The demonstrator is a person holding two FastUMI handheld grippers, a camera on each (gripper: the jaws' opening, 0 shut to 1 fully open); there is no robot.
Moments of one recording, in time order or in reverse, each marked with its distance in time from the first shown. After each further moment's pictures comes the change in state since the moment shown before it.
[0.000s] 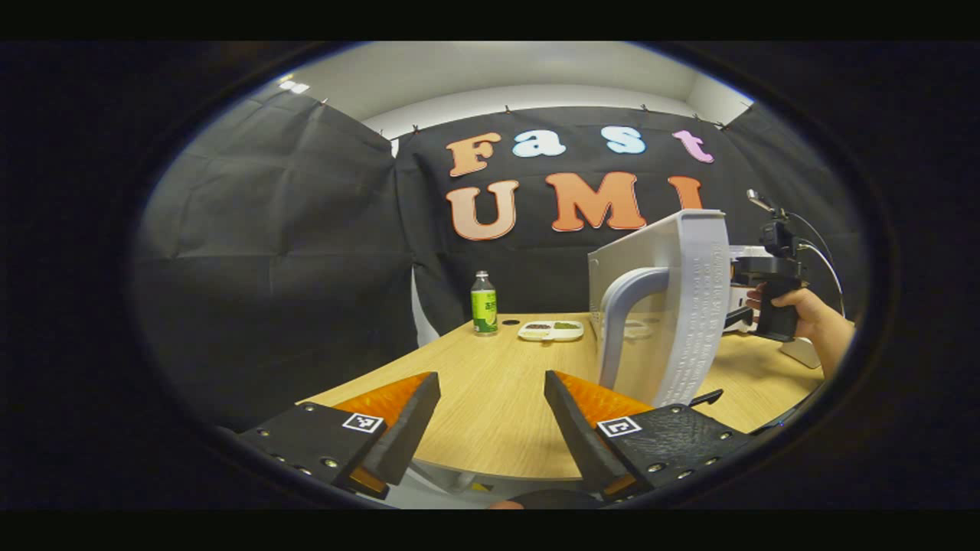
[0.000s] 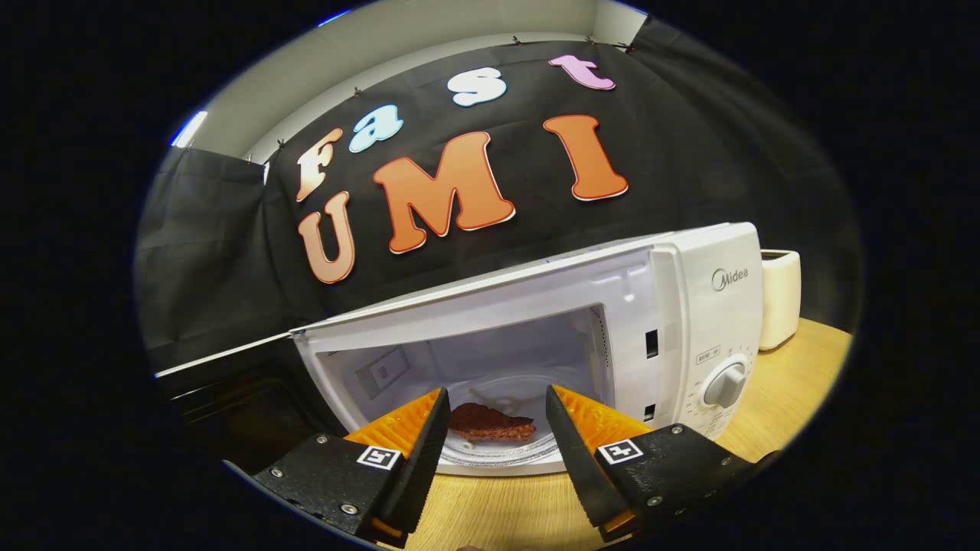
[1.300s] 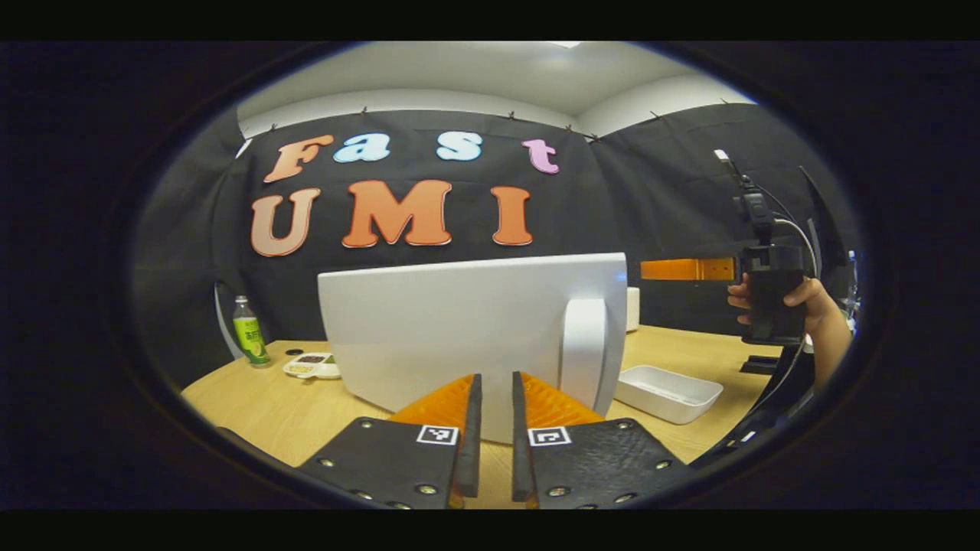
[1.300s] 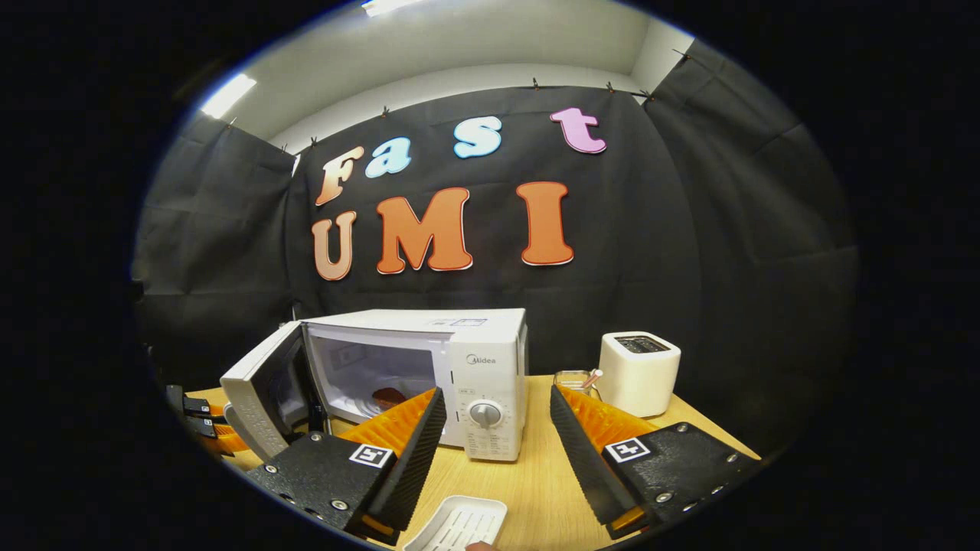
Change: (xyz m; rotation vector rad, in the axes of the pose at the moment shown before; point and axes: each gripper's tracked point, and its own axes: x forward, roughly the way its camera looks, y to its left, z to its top) left arm 0.035 -0.324 0.037 0.007 -0.067 -0.658; right arm -0.161 -0.164 0.089 -0.212 -0.075 -0.060
